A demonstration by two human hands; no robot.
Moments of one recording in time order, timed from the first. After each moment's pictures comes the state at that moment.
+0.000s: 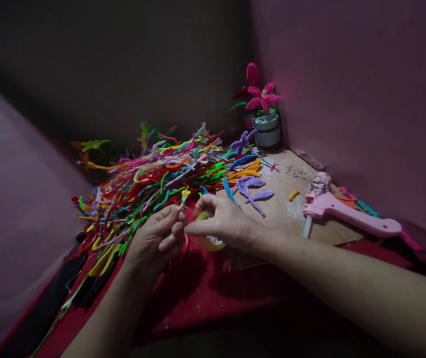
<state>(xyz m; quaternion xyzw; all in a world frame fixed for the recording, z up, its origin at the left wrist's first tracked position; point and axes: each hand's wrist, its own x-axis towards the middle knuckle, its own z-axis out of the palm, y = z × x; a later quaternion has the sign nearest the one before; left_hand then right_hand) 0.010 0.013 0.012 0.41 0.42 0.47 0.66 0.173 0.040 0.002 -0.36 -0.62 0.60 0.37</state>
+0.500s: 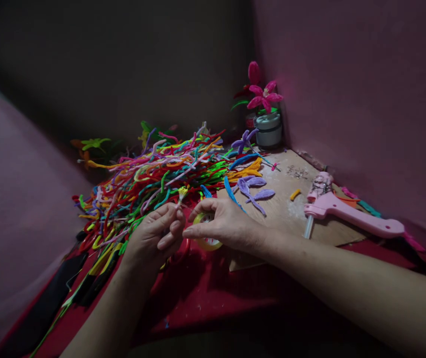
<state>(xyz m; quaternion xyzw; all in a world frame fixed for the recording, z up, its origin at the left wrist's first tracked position) 0.008 0.013 0.014 0.41 0.42 0.49 0.65 0.172 0.038 0.001 -0.30 -0.57 0.68 0.34</state>
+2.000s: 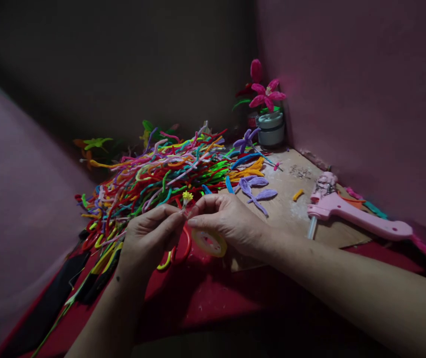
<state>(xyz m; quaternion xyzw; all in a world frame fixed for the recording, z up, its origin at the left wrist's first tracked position) 0.014 0.001 0.026 0.59 0.55 0.45 0.38 0.172 0.035 -0.003 -0.24 -0.46 0.76 0.39</state>
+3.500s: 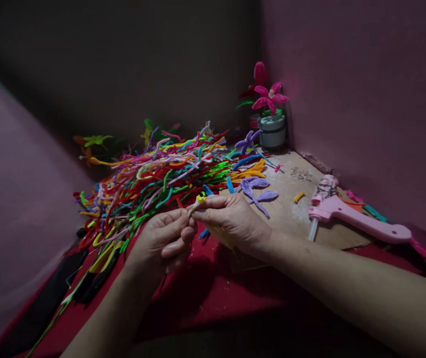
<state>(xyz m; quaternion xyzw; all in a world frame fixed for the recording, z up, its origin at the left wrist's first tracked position) 0.017 0.003 0.017 0.42 0.43 0.43 0.68 0.167 0.042 -0.013 -0.20 -0.46 0.74 0.44</state>
